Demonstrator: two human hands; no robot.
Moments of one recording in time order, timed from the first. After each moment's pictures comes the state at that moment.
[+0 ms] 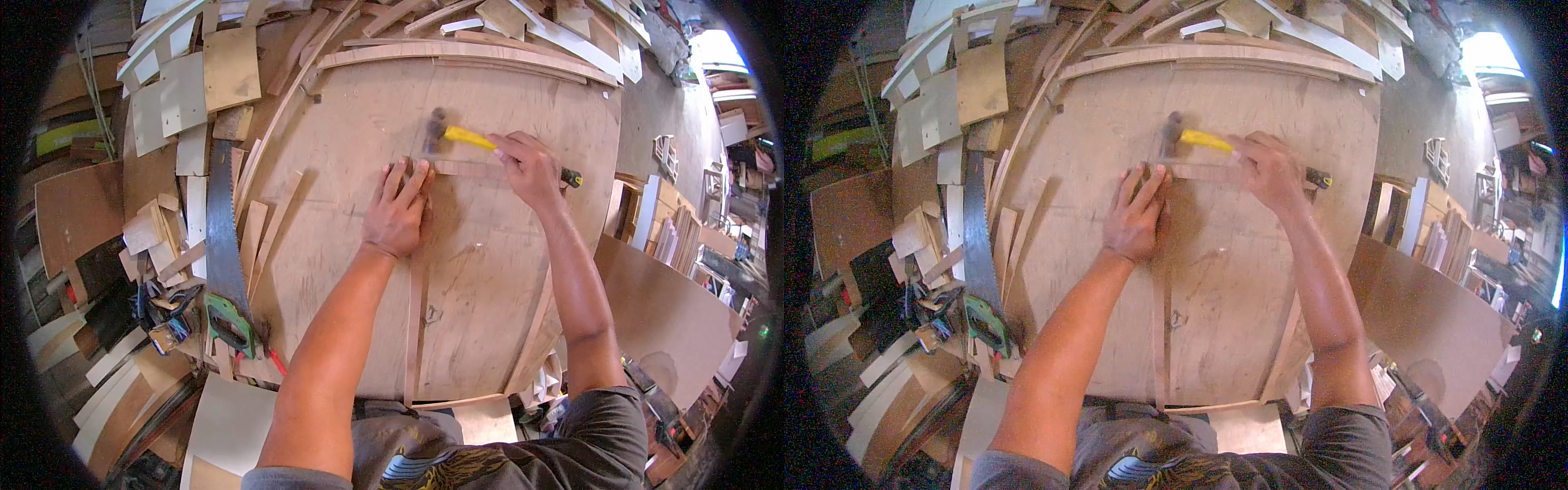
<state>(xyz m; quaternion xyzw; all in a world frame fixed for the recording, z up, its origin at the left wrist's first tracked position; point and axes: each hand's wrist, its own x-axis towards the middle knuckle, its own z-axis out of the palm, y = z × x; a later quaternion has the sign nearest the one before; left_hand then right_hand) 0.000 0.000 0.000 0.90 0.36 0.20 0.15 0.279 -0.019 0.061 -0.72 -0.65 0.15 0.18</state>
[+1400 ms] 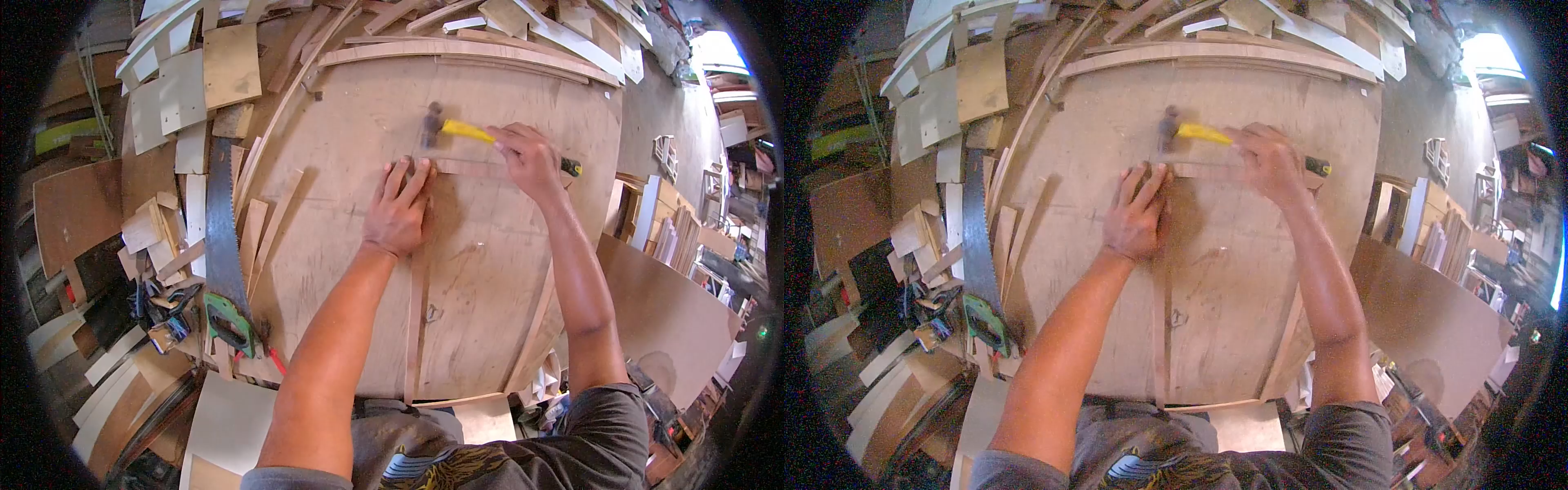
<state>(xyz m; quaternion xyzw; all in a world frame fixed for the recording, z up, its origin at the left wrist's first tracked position) 0.001 -0.004 0.007 0.90 0.36 0.20 0.16 0.281 -0.012 0.061 -0.71 -0.65 0.16 0.21</state>
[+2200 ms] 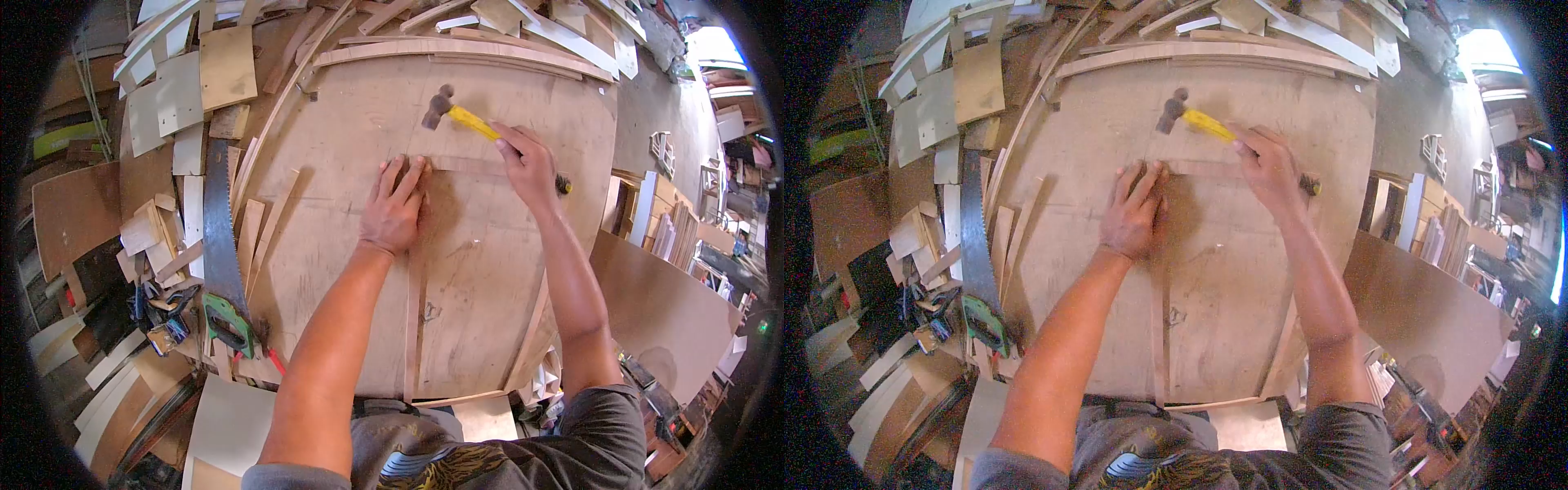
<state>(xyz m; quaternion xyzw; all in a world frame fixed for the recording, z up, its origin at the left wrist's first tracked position) 0.002 0.001 0.005 0.89 0.36 0.22 0.18 0.273 -0.016 0.068 -0.75 -0.58 0.18 0.25</state>
